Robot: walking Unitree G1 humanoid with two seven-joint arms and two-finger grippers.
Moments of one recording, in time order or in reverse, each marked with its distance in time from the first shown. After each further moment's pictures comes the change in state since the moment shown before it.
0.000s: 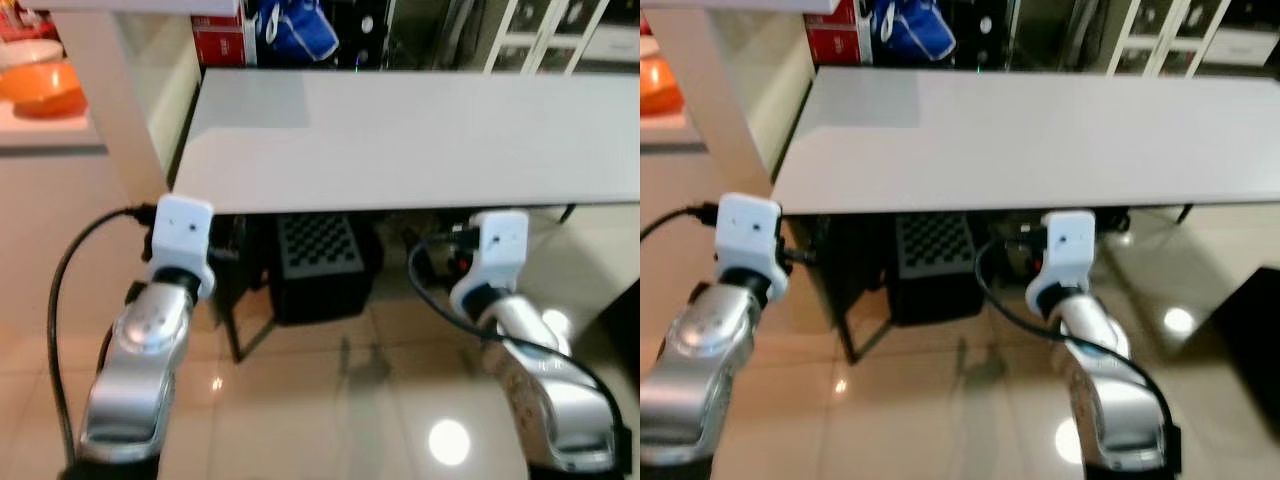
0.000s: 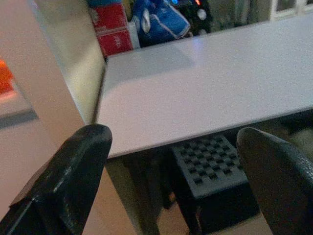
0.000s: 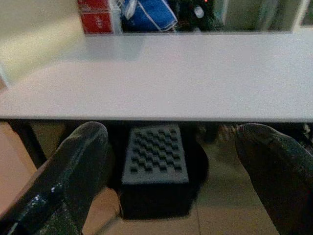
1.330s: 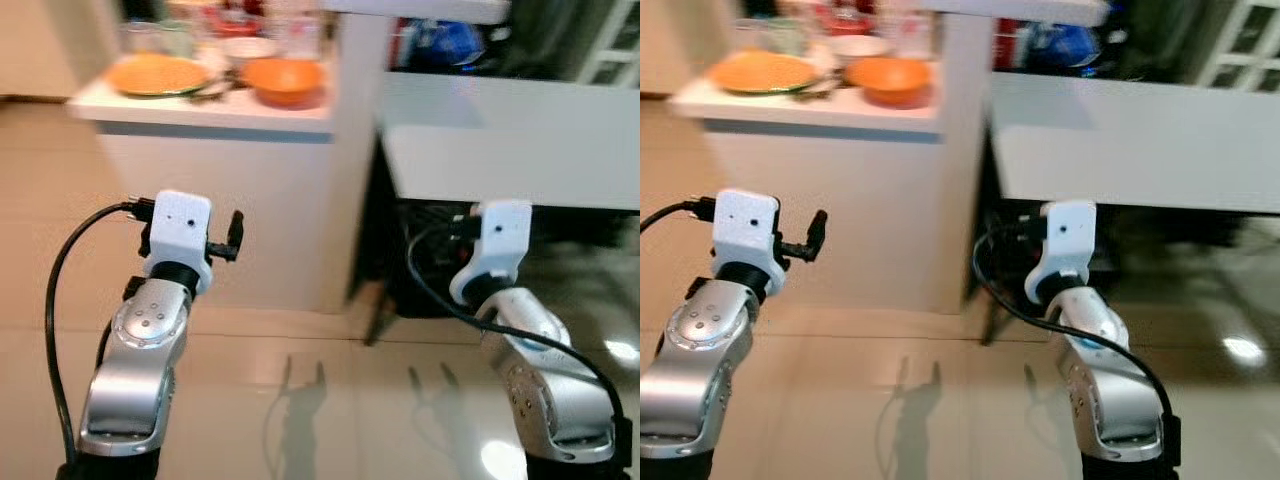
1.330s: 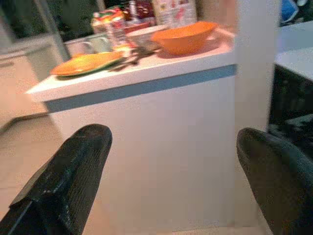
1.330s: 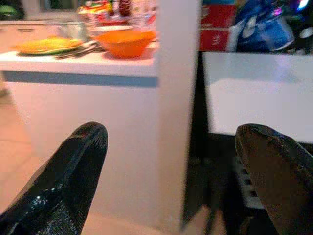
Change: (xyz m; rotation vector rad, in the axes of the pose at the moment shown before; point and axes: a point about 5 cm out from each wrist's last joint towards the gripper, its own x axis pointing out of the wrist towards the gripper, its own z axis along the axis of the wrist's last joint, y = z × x) left arm 0.003 0.005 0.005 0.018 -0.022 0.028; right arm 0.004 0.006 0.014 -0.006 -0.060 0.022
